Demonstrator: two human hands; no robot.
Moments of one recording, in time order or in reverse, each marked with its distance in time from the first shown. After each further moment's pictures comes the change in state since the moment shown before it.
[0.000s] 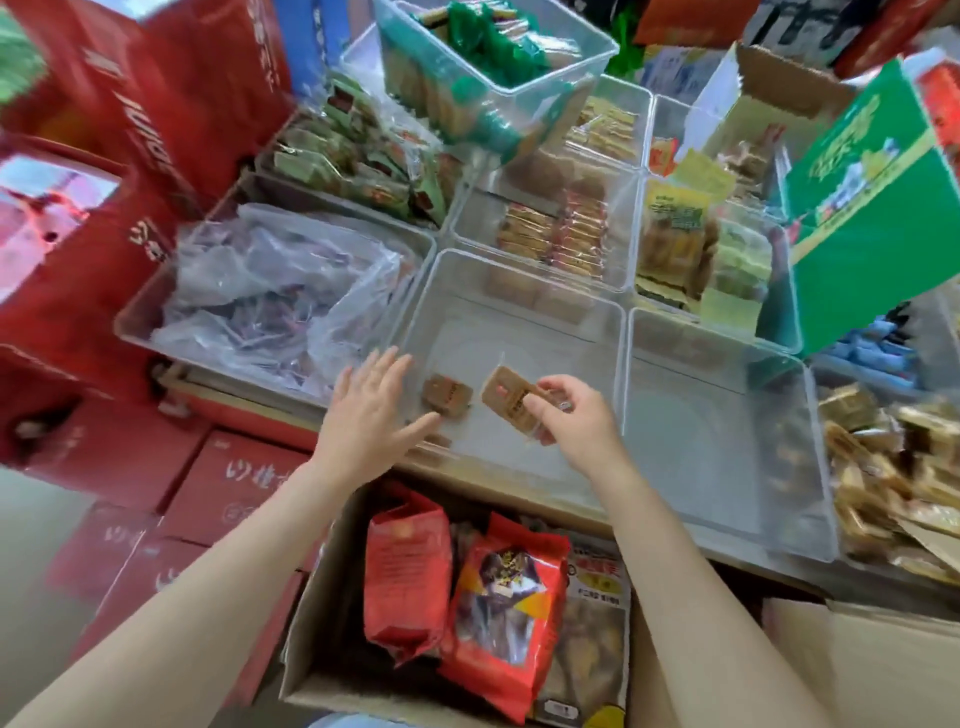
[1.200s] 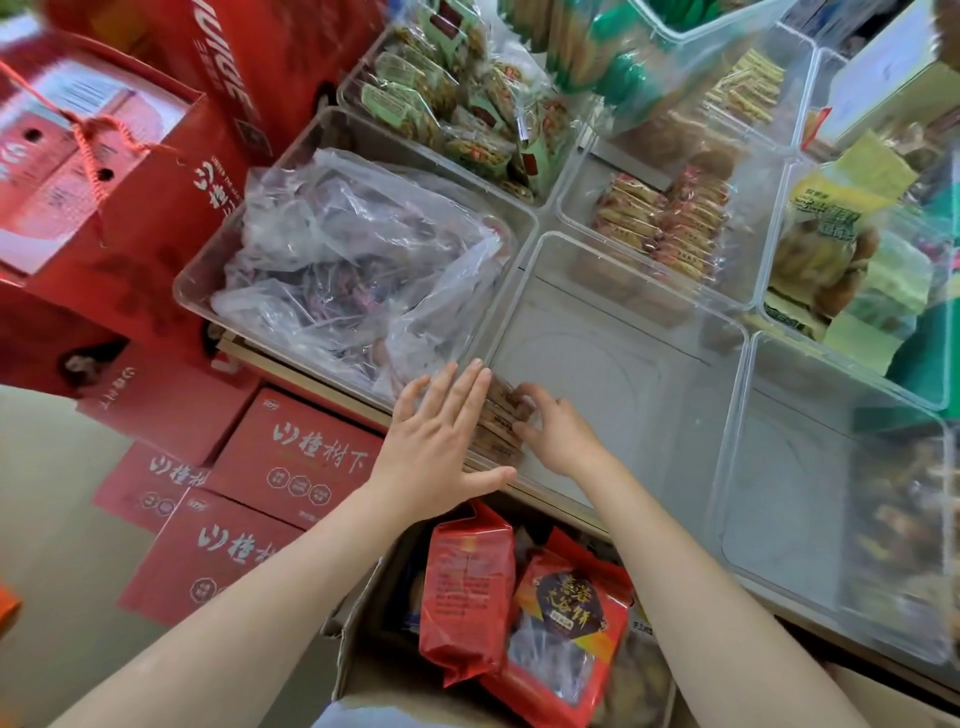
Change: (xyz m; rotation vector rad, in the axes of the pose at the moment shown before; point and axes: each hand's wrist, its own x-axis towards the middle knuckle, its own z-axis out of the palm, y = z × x) left_hand -0.001 -0.032 0.023 0.235 -0.061 0.116; right_hand 0.083 0.019 0.117 -0.663 -0.421 0.079
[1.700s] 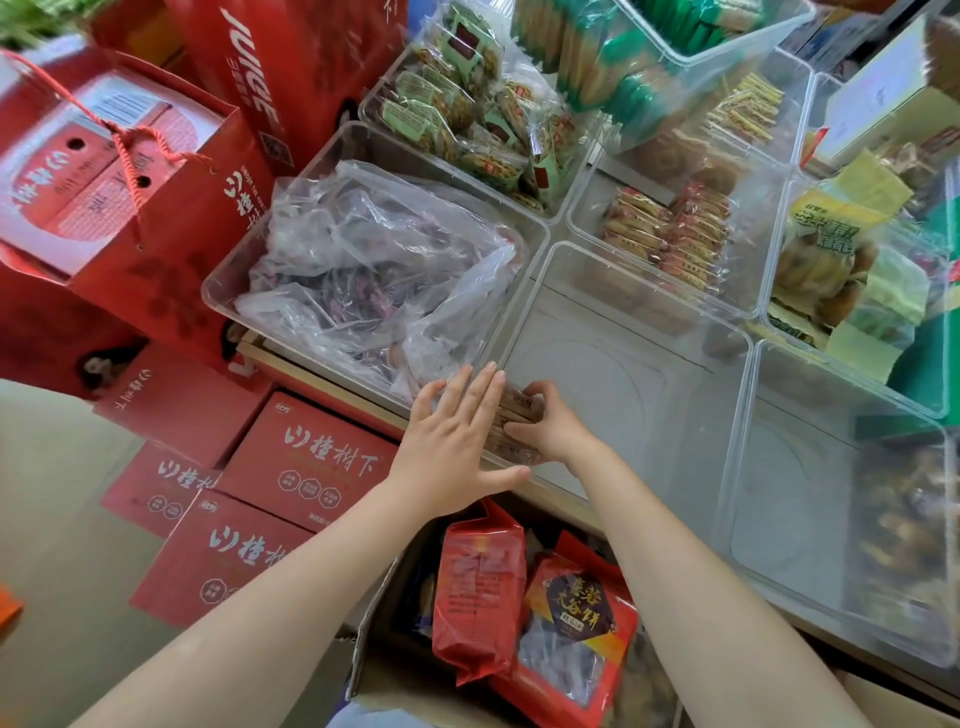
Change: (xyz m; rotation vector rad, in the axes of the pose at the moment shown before) left_hand 0.001 0.001 -0.001 -0.014 -0.014 -0.005; right_hand 0.003 -0.019 0.003 0.471 -0.061 0.131
